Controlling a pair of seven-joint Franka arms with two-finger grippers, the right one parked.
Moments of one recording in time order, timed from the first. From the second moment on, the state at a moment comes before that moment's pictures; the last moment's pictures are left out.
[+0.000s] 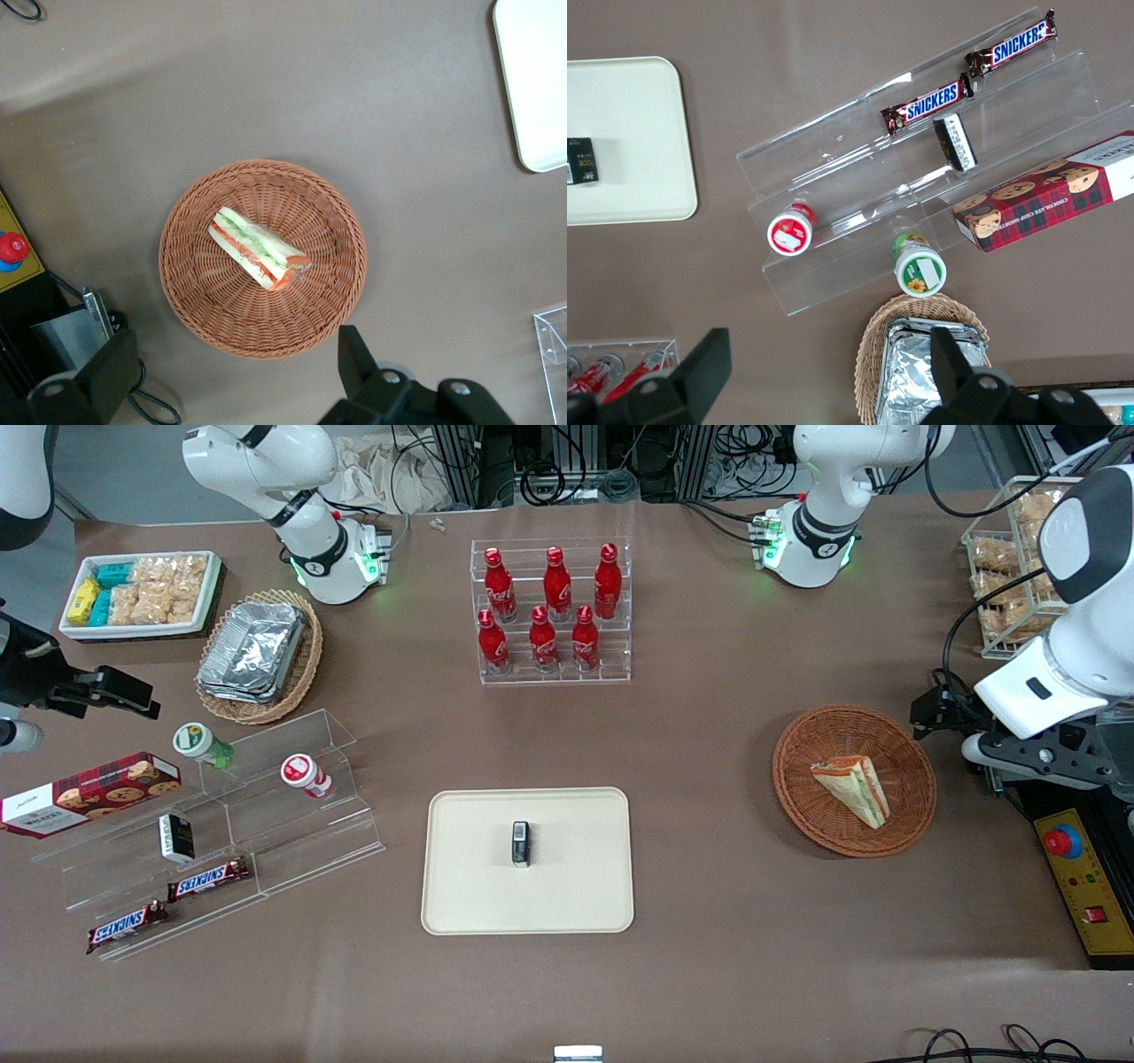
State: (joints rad) arm -0.02 0.09 -0.06 -1.65 -0.01 1.73 0.22
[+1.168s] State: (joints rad) arm -0.02 0.15 -0.06 -1.74 -0.01 1.81 -0.31
